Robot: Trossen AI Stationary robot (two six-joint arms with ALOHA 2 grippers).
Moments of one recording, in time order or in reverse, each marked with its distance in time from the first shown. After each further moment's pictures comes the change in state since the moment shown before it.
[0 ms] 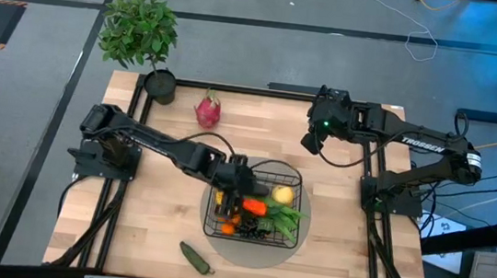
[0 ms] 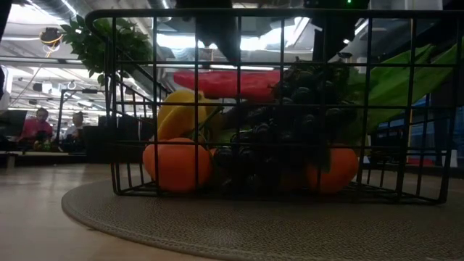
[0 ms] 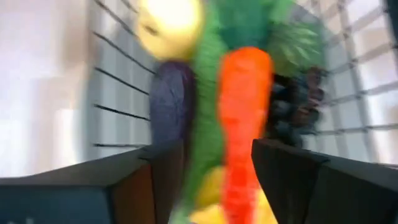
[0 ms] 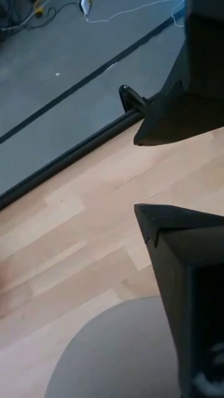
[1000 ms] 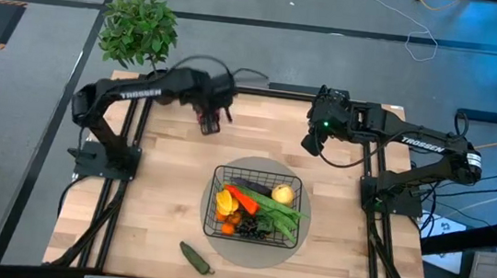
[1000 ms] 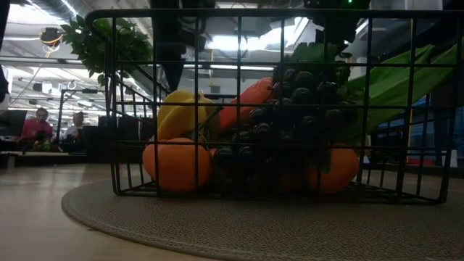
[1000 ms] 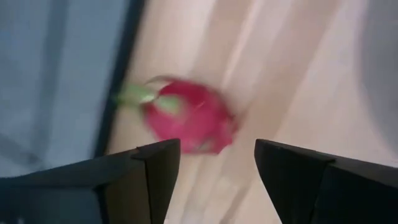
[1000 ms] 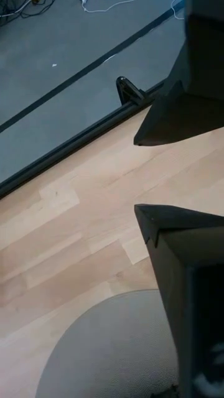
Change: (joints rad) left arm 0.591 -0.153 0.000 -0.452 -0.199 0.170; right arm 0.000 0.000 0.000 -0.015 -0.036 0.003
